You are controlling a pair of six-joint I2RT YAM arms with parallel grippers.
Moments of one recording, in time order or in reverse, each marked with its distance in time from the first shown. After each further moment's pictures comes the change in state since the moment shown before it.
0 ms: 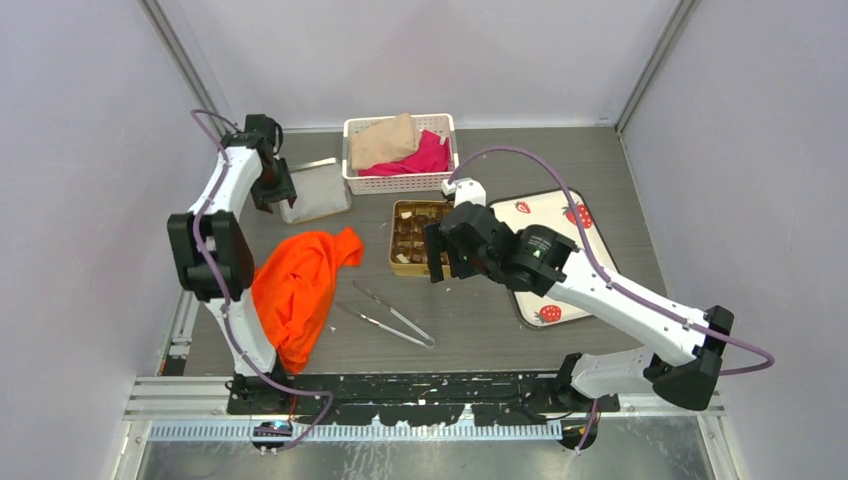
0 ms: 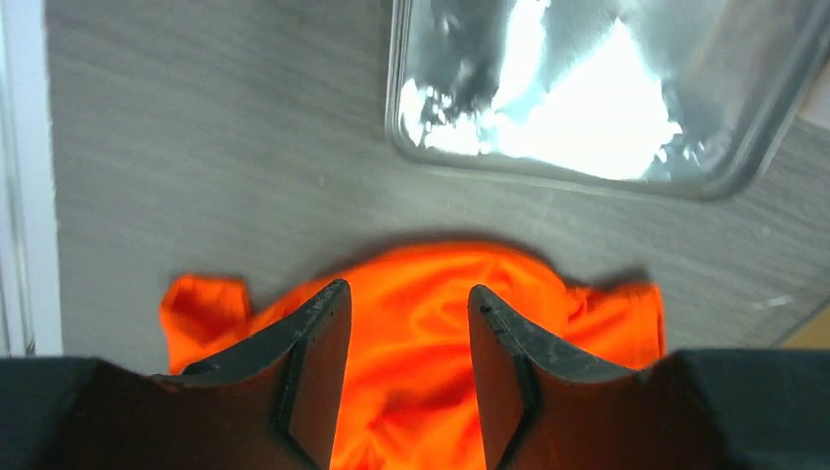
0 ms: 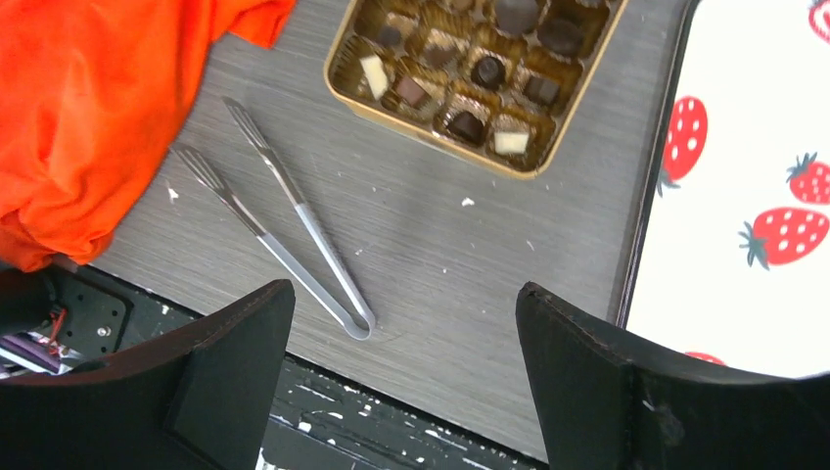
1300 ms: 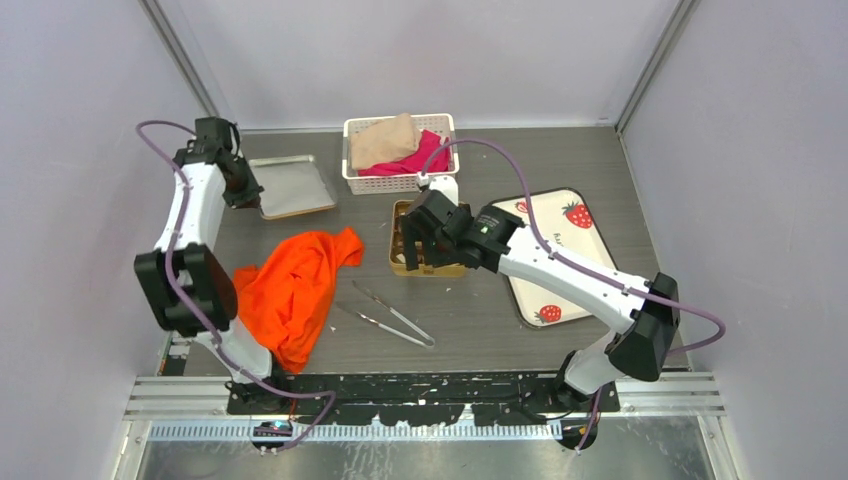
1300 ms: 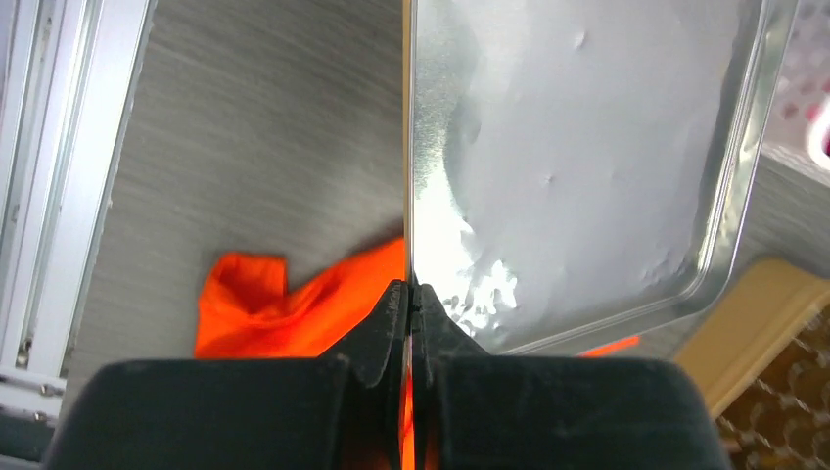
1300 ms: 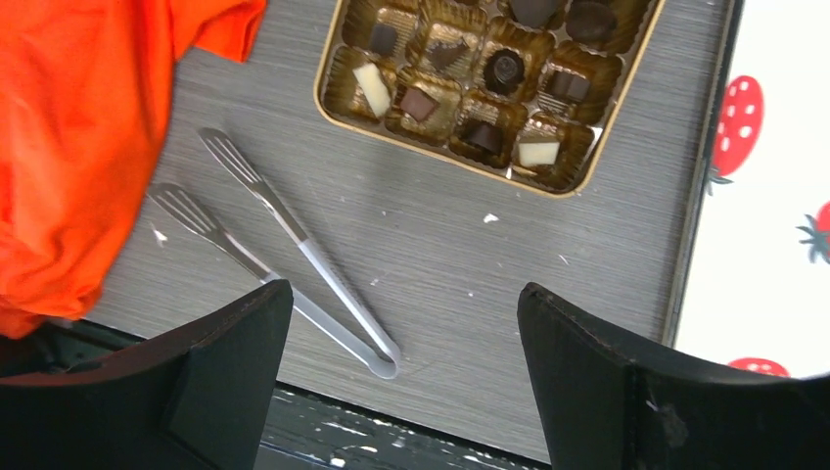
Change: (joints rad) left arm 0.159 -0.113 -0.091 0.108 0.140 0.042; right arm -0.013 0.249 0.101 -0.039 0.030 0.110
